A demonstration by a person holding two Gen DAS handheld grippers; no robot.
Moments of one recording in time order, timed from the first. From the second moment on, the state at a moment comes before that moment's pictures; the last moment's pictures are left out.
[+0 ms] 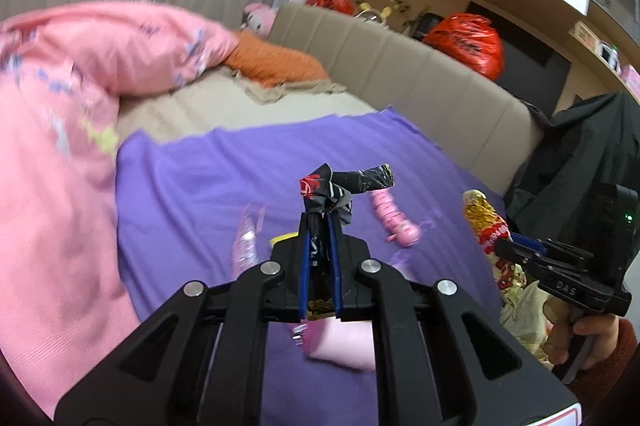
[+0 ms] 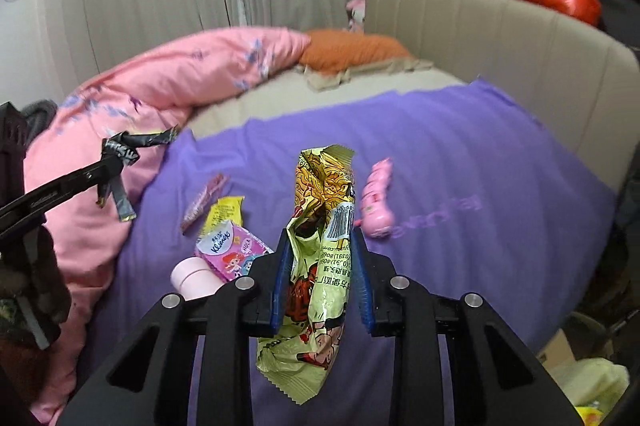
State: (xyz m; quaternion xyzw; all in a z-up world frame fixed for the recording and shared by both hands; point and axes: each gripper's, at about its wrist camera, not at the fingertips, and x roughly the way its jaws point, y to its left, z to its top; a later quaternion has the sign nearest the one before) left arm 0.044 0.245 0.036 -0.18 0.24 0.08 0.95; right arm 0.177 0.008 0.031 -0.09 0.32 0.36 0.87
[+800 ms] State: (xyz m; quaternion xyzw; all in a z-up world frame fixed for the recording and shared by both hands) left arm 0.087 -0.043 0.088 -0.07 0.27 -0.16 0.95; right arm 0.110 -0.277 0.082 -0.07 0.24 0.23 0.94
